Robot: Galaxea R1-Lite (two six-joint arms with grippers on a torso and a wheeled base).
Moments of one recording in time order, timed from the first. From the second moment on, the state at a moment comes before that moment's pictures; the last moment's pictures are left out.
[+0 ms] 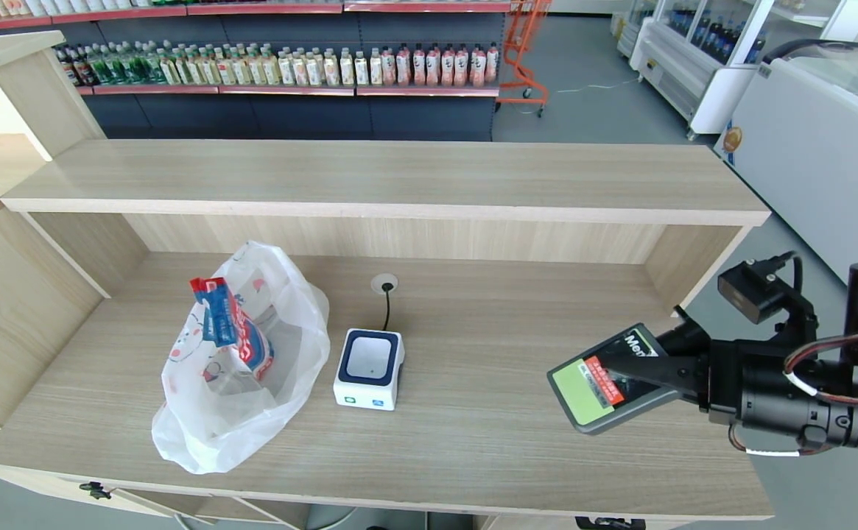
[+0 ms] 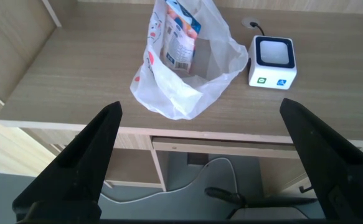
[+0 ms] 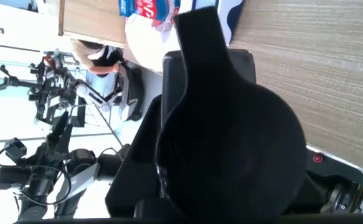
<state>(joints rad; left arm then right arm) 0.00 0.00 0.00 0.00 -0.02 -0.01 0.31 1.42 -0.51 -0.58 0.62 0.57</state>
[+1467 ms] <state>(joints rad) 0.00 0.00 0.00 0.00 -0.02 0.00 0.32 1.75 -0.63 -0.73 0.46 0.28</state>
